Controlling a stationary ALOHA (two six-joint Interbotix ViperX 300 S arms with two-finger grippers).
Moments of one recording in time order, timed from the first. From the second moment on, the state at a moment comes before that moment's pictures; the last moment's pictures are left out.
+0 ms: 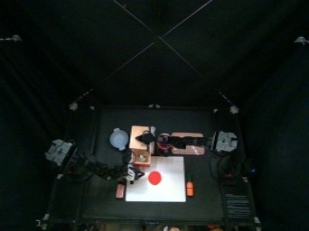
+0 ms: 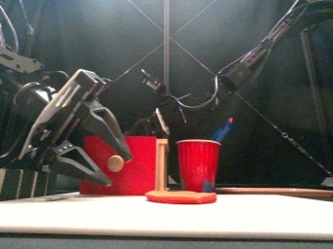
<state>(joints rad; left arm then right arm) -0.35 0.11 0.94 -0.94 -0.56 -0.48 -0.35 0.37 0.34 -0.36 -0.40 0.00</state>
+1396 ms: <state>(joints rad) -0.24 -0.42 1.12 -0.30 -0.58 -0.45 -0.34 0.36 0.34 -0.36 -0.38 0.00</state>
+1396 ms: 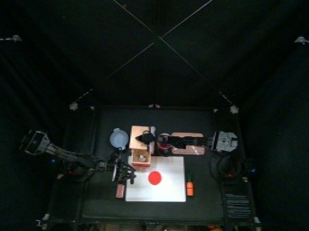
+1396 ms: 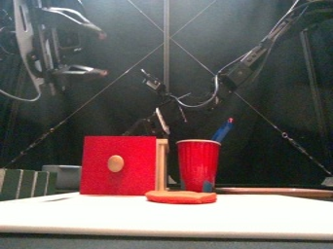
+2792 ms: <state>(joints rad) -0.03 -0.50 1.22 0.09 -0.81 -0.09 -0.10 0.03 0.47 -0.10 -0.04 0.04</state>
